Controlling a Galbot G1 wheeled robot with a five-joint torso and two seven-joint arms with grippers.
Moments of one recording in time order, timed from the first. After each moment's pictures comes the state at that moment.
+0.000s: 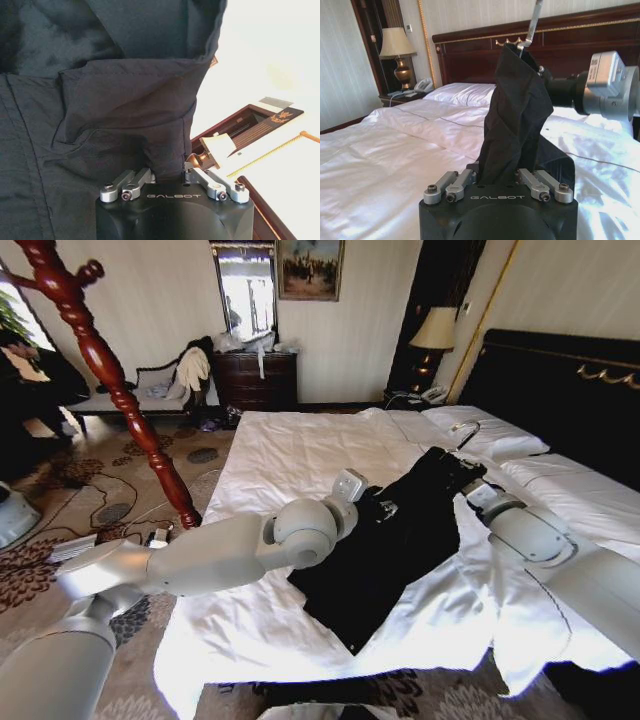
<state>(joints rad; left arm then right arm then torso) -0.07 -1.10 0.71 -2.08 -1.37 0.60 -0.69 -0.89 0.34 0.31 2.01 0.29 -0.52 0.17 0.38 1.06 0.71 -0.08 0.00</state>
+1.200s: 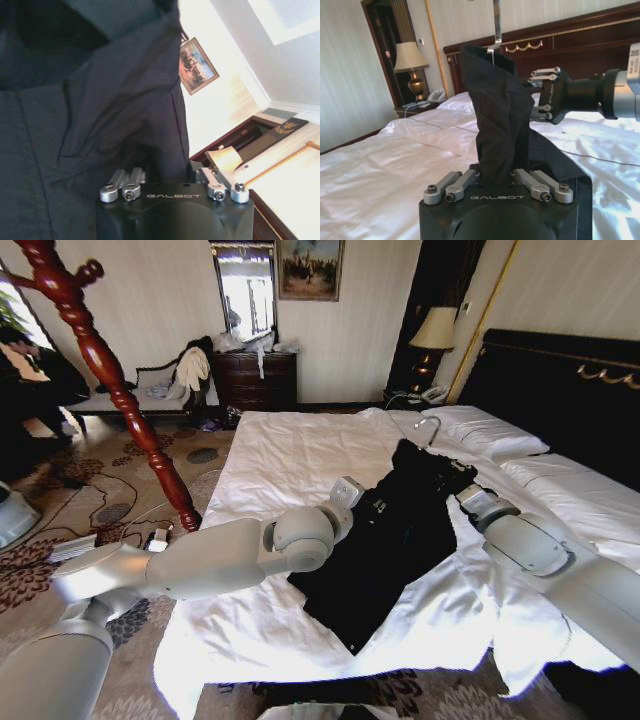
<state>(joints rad) -0.05 -1.09 0.73 -2.07 -1.25 0.56 -0.68 -0.95 0.35 0.33 2.08 0.32 -0.50 0.22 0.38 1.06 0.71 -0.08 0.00</state>
